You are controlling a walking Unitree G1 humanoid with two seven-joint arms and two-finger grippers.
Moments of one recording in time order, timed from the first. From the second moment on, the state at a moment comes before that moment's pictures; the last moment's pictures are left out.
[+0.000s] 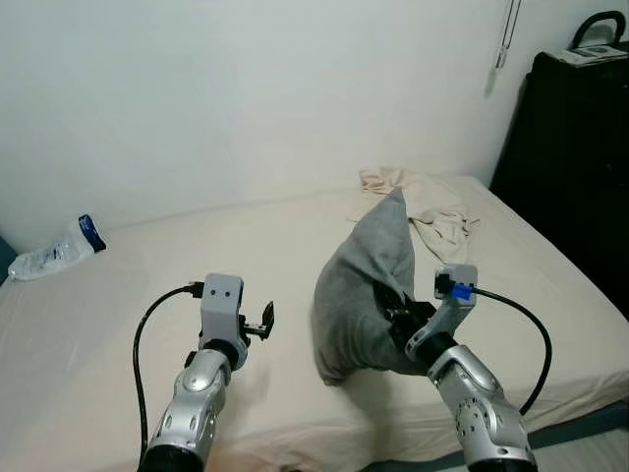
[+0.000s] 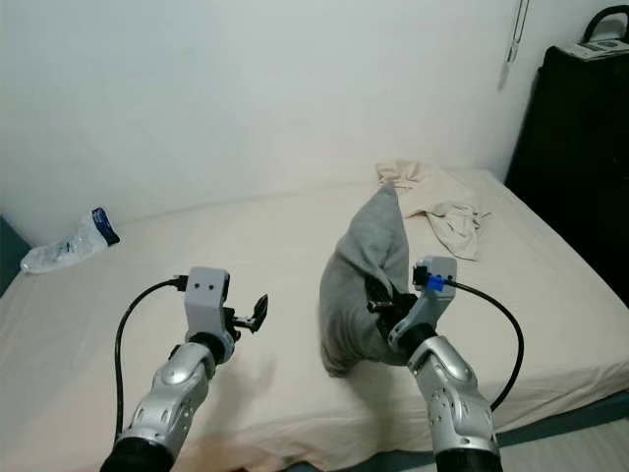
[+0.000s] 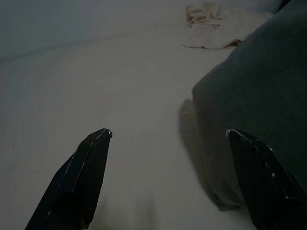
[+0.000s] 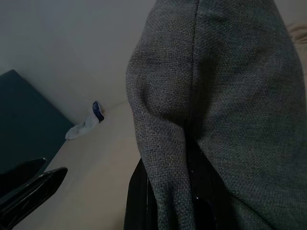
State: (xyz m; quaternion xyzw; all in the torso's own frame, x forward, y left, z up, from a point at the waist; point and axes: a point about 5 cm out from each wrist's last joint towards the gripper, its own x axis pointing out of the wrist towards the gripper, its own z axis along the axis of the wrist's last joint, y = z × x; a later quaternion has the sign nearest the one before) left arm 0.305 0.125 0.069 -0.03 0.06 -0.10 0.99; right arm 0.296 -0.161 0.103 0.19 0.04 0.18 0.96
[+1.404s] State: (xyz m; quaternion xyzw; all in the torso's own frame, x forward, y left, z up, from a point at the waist) left arm 0.303 0.119 0.068 0.00 0.08 -0.12 0.99; right arm 0.294 -0.144 0.107 0.23 0.03 0.22 0.95
